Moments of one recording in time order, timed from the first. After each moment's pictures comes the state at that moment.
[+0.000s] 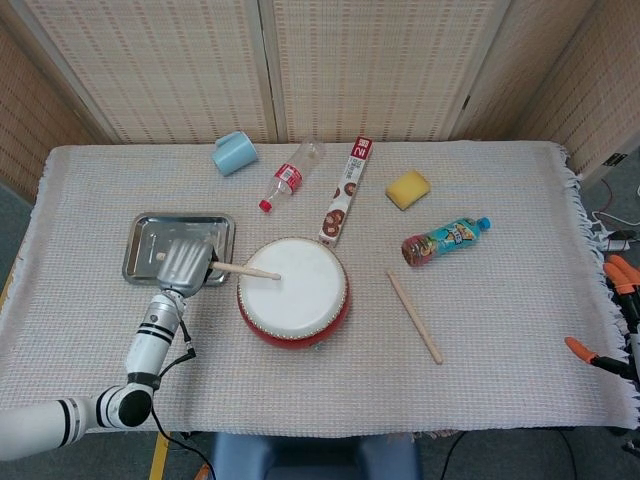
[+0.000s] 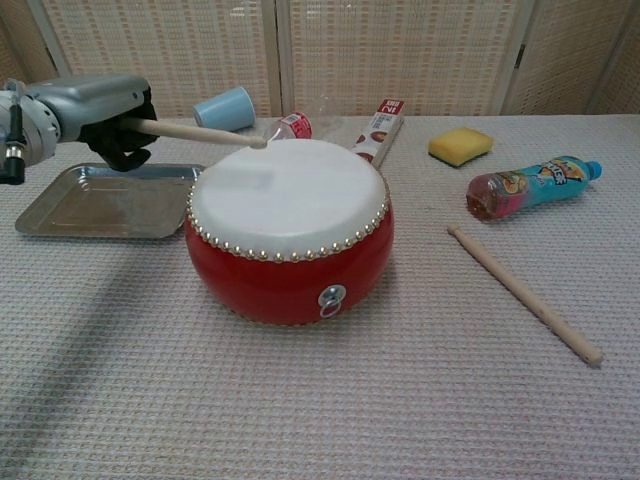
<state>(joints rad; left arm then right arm) -0.78 -1.44 -0.28 -1.59 0.85 1.08 0.57 0.04 -1.06 0.10 -1.47 -1.59 1.67 0.36</state>
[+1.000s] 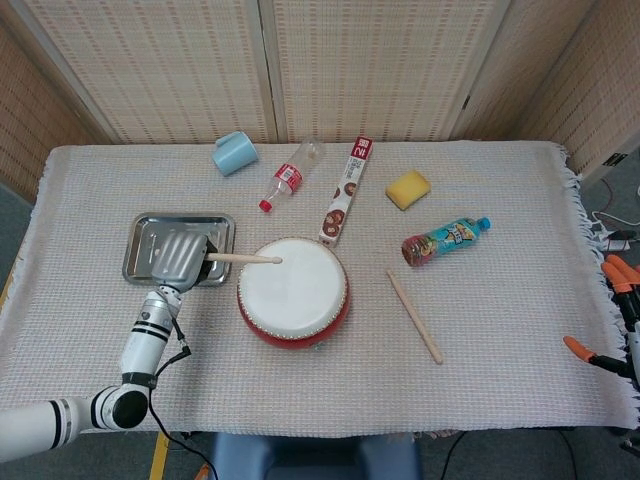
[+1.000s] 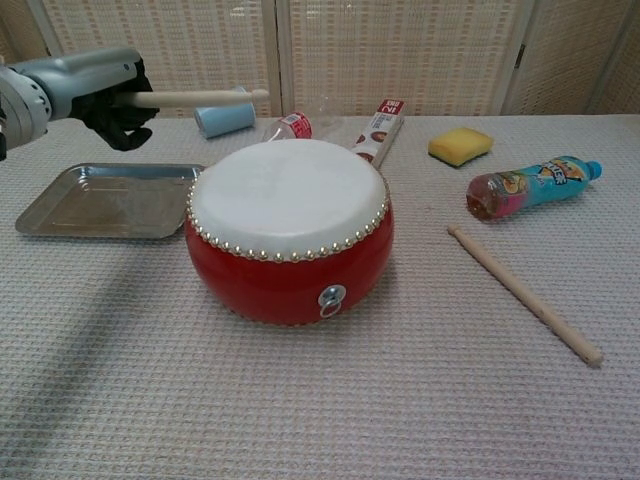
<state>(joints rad) -0.79 -1.42 -0.27 -1.63 0.86 1.11 0.54 0.04 -1.07 0.10 -1.46 -1.58 1.66 0.36</state>
